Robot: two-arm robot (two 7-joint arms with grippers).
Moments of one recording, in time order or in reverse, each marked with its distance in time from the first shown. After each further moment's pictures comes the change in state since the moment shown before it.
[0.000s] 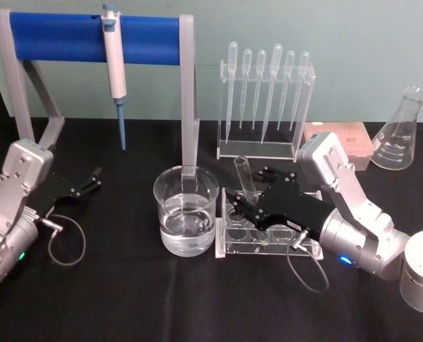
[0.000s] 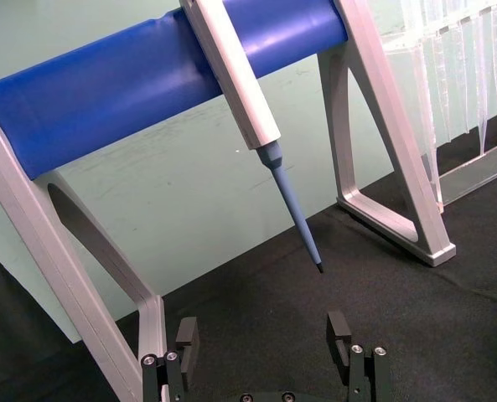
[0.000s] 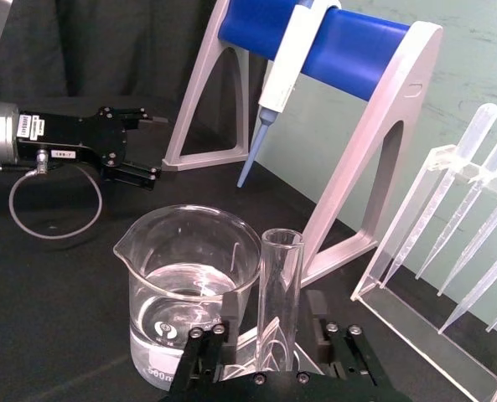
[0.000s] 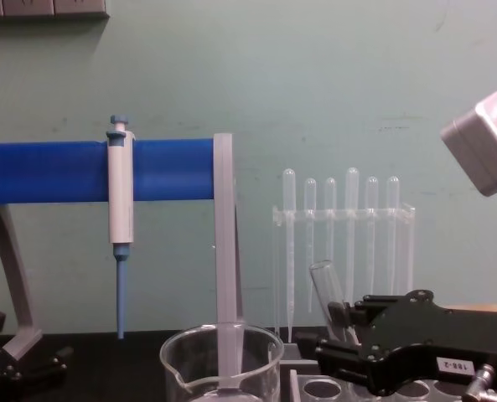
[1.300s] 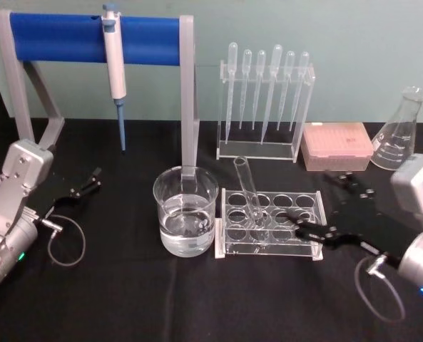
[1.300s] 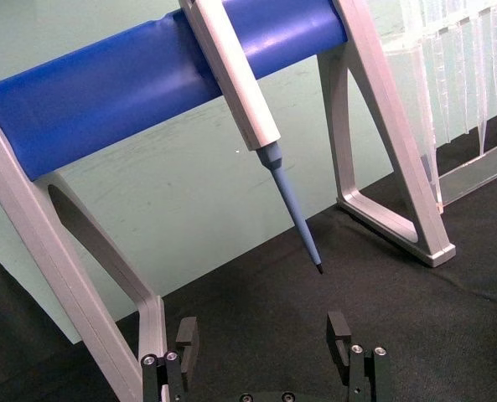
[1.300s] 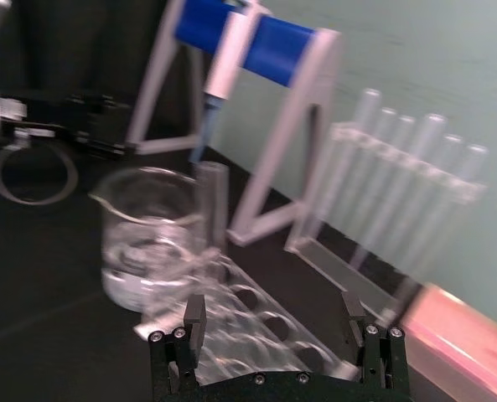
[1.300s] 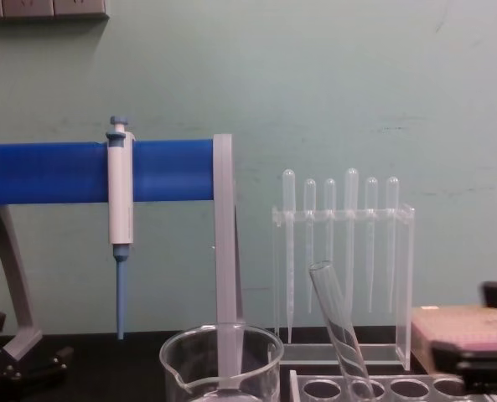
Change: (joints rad) left arm 0.000 0.000 0.000 0.000 0.000 0.000 0.000; right arm -0.232 0.290 0.118 -0.216 0.149 -0.089 -0.141
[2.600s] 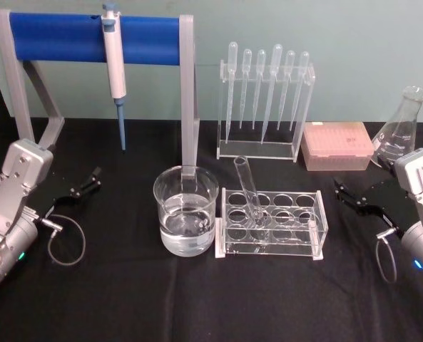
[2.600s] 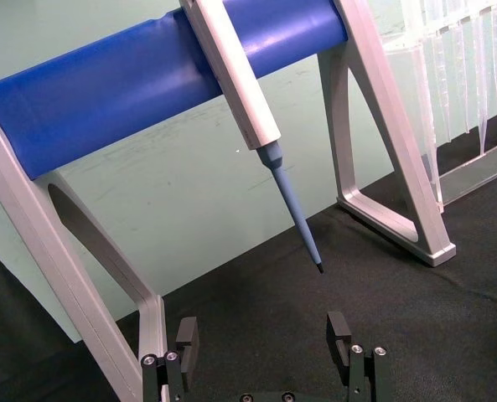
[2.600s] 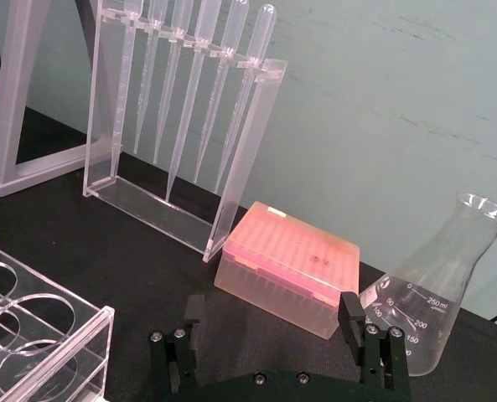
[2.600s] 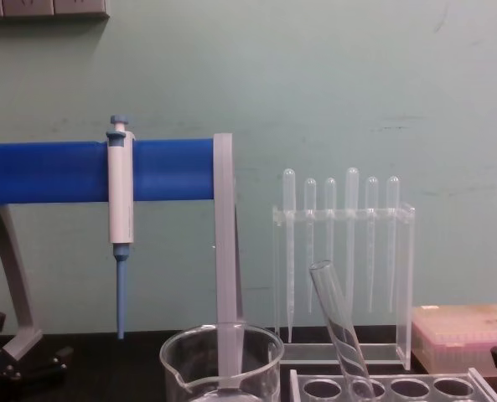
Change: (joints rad) left arm 0.000 0.000 0.000 0.000 0.000 0.000 0.000; right arm 0.185 -0.184 -0.064 0.441 -0.120 -0.122 -0.262
